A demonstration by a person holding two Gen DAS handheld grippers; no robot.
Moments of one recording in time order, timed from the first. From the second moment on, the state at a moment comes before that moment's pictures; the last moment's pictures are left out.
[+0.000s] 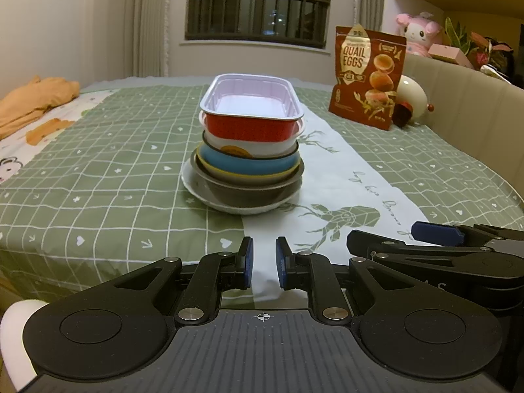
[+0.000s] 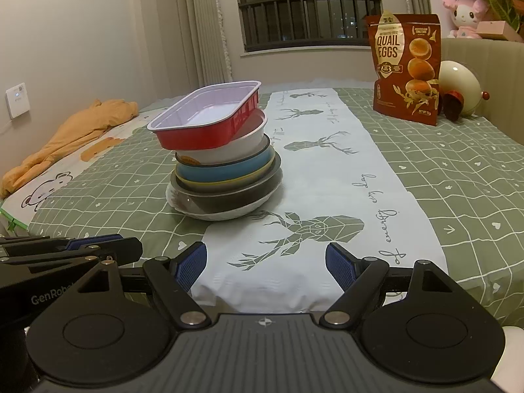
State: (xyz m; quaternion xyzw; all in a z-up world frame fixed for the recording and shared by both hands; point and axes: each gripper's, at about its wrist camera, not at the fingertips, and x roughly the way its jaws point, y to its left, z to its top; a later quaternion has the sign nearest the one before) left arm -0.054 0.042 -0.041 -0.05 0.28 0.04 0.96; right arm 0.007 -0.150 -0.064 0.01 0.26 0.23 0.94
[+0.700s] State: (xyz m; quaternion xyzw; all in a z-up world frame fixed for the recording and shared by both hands) left arm -0.052 0.039 -0.043 -0.05 0.28 0.05 0.96; right arm 0.006 -0.149 -0.065 0.01 0.26 0.23 0.94
